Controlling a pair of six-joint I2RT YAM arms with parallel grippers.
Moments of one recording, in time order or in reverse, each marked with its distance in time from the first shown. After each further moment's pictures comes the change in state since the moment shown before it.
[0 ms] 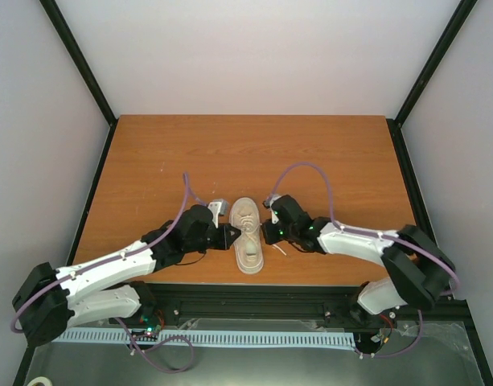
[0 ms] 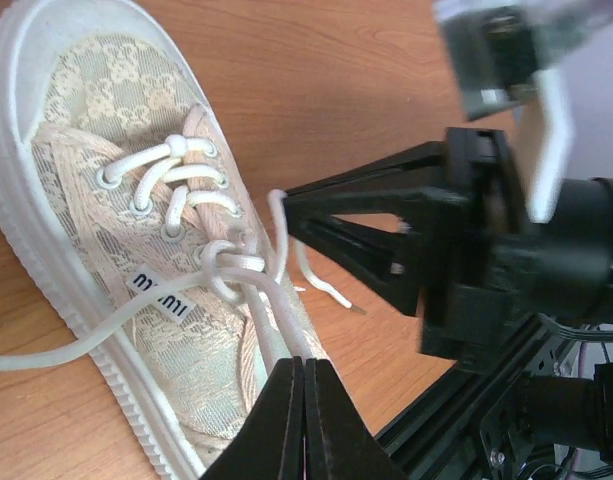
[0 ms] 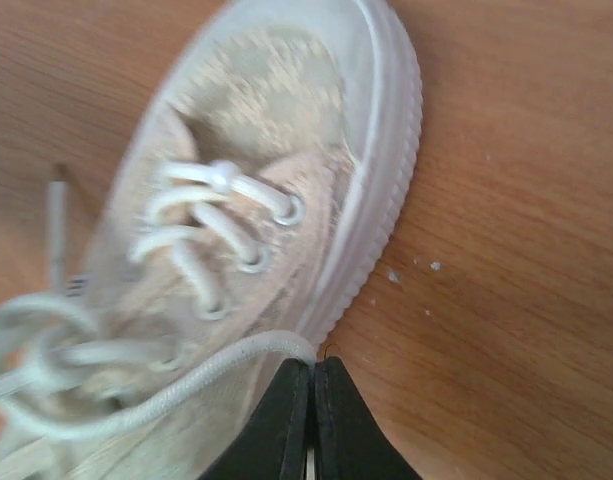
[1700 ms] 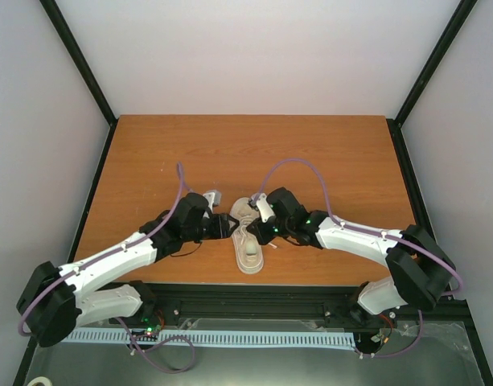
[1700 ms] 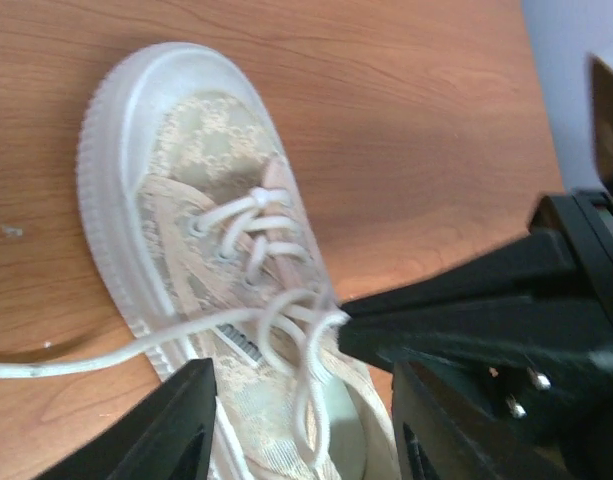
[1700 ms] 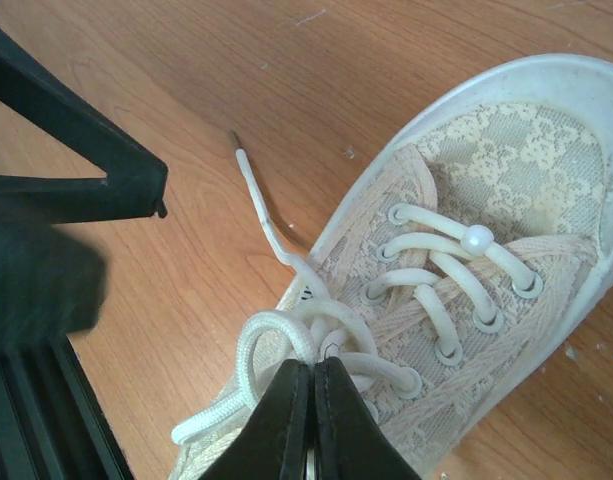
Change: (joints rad) left arm 0.111 0.015 0.063 -0.087 0.029 0.034; right arm 0.027 -0.048 0.105 -0.064 -0.233 -0.165
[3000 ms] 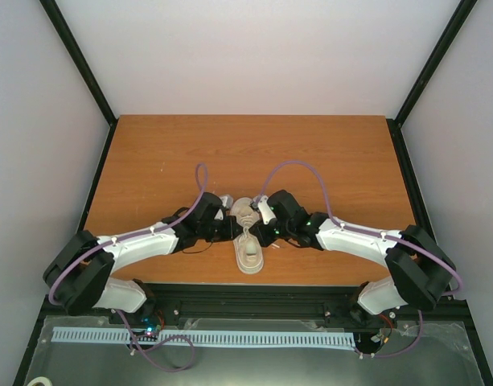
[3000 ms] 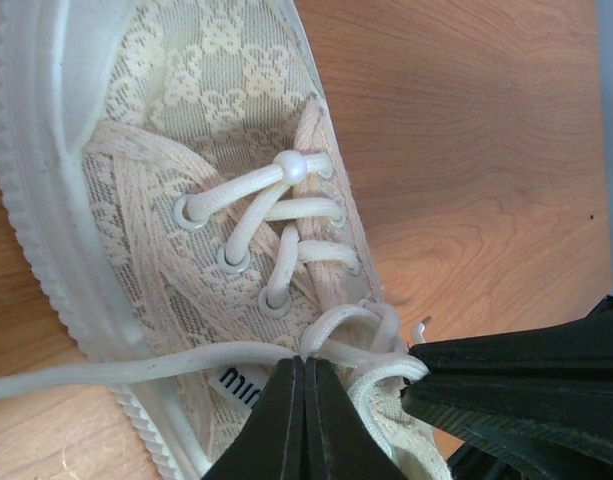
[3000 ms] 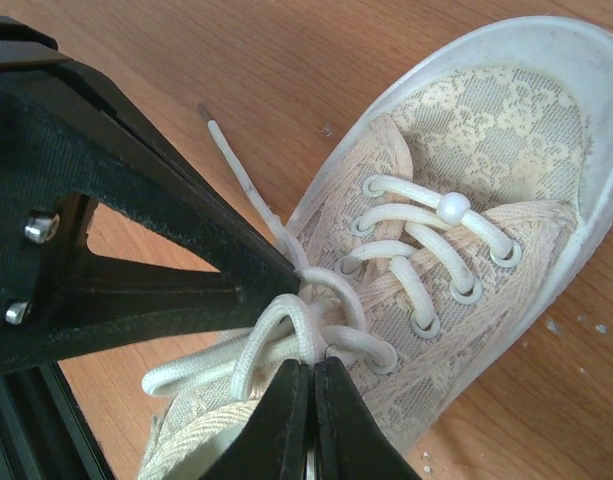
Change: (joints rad) left arm 0.035 0.283 0.000 0.171 0.121 -0.035; right arm 0.001 -0.001 -0.026 -0.004 0.028 0.003
